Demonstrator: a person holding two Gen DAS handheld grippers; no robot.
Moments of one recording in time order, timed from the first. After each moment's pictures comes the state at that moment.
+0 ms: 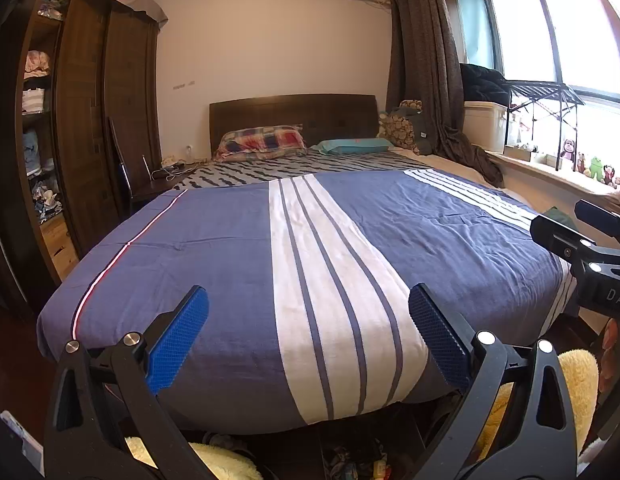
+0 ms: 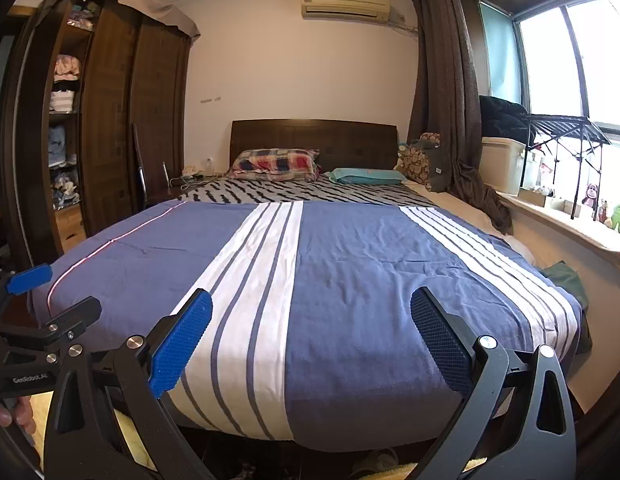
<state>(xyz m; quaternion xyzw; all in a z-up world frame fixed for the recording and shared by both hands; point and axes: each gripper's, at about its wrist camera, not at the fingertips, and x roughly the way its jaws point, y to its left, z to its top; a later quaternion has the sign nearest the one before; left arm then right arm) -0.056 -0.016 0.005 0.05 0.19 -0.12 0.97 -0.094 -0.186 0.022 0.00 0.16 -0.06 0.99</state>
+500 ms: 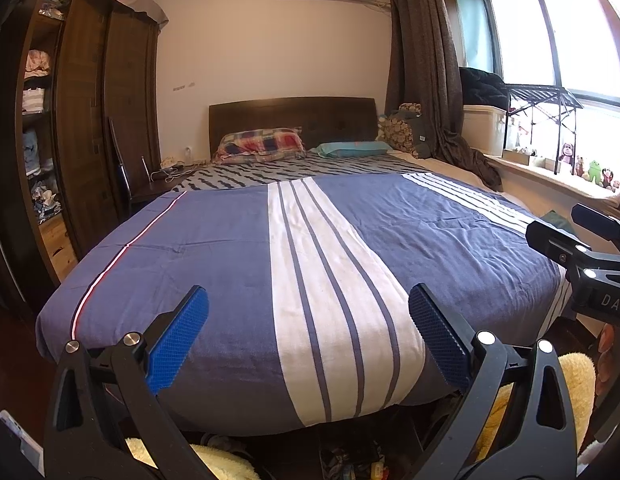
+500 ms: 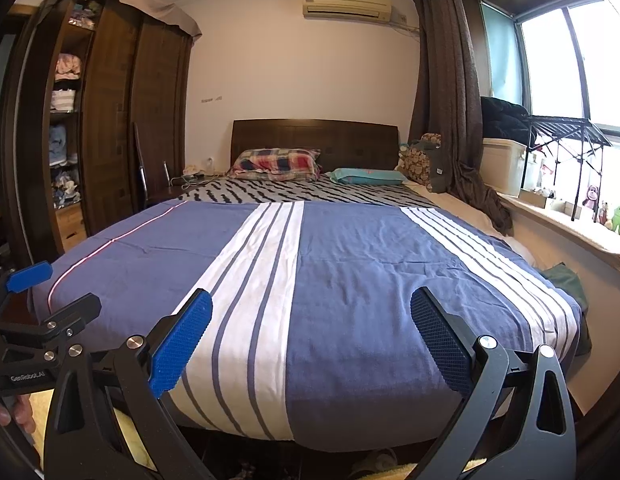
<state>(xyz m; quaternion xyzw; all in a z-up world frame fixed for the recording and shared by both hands) -0.057 -0.016 0.007 0.05 0.18 -0.12 0.97 -0.095 -0.185 0.023 0.00 0.16 -0.05 0.99</state>
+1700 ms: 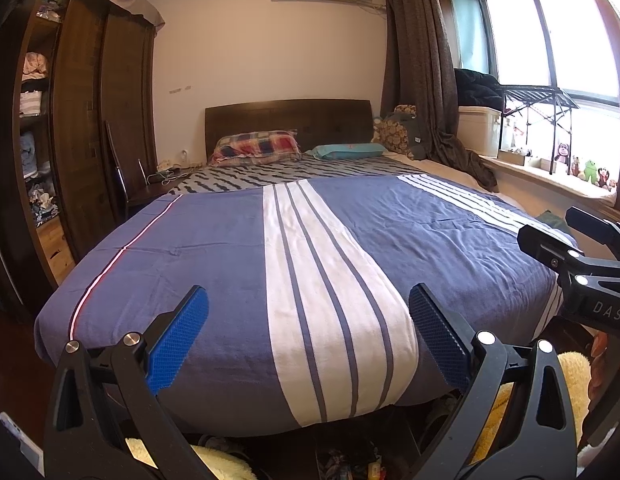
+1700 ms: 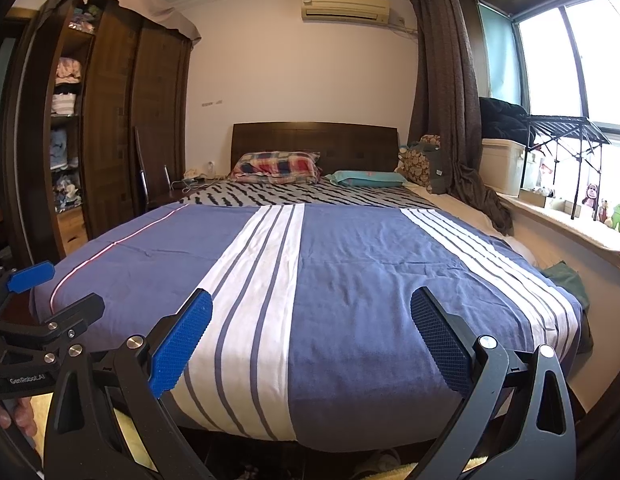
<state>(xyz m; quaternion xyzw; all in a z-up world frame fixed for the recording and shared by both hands) -0.063 -0.013 0.010 0.05 0.18 -0.13 0.97 -0.099 -0.184 0.024 0.00 0.15 -0.05 0.99</state>
